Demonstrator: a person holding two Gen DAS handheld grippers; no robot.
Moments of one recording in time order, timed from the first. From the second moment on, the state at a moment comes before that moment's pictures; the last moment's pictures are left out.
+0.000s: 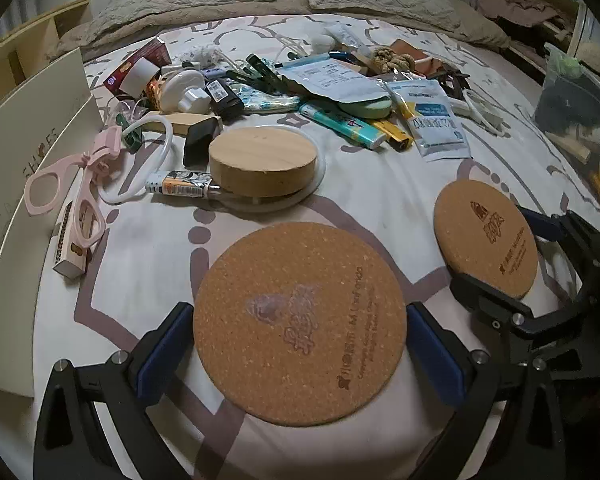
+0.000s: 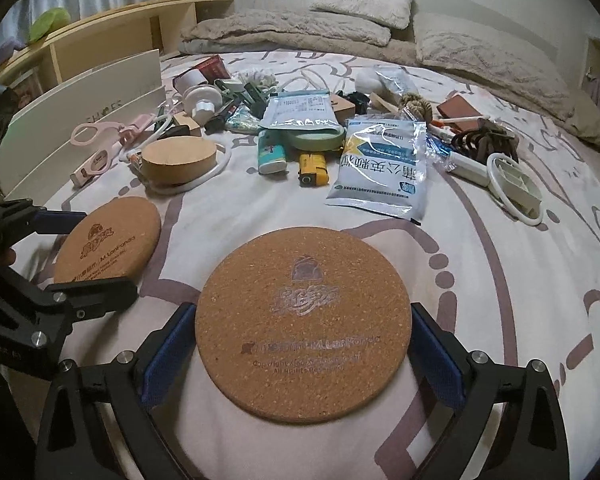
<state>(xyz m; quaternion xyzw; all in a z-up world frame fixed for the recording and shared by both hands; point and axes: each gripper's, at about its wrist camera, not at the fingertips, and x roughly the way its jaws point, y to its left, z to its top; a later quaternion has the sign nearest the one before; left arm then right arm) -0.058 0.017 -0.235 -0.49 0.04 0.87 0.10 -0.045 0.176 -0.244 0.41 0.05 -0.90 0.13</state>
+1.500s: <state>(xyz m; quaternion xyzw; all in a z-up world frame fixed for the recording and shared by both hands) -0.049 -0.015 -0.179 -0.41 0.01 0.90 0.10 -0.043 0.179 -0.208 0.41 -0.07 -0.90 0.14</state>
